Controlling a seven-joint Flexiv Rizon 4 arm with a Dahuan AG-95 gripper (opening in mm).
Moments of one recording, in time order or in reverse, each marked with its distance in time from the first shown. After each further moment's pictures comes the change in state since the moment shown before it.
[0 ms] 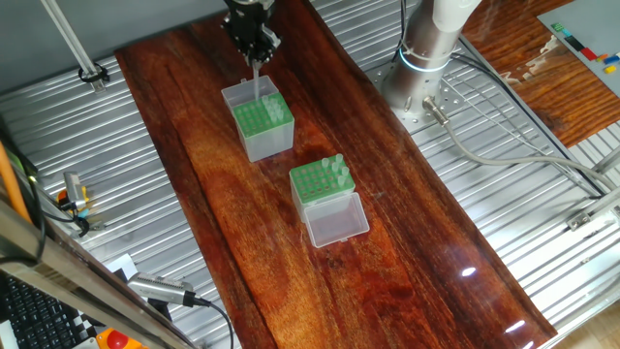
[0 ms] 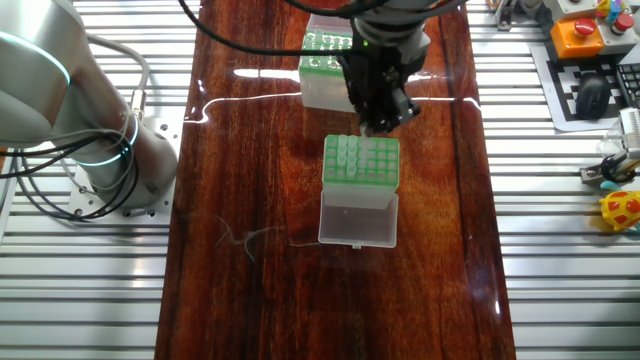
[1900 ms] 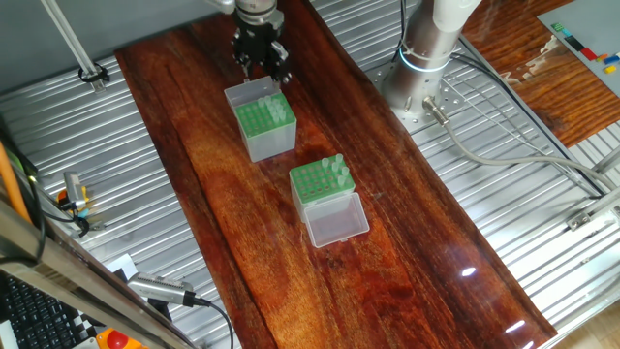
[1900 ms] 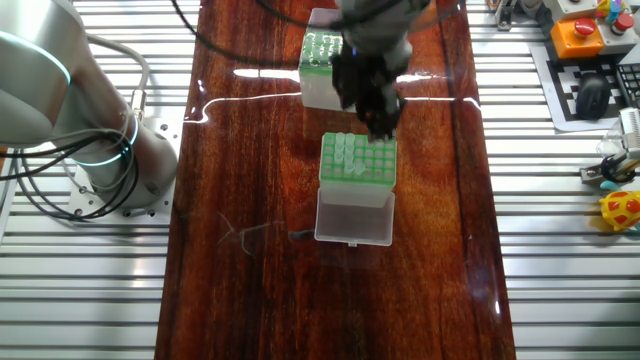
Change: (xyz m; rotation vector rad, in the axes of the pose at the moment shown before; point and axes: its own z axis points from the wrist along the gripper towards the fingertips) arm -0.019 0.039 0.025 -0.016 -0.016 0.004
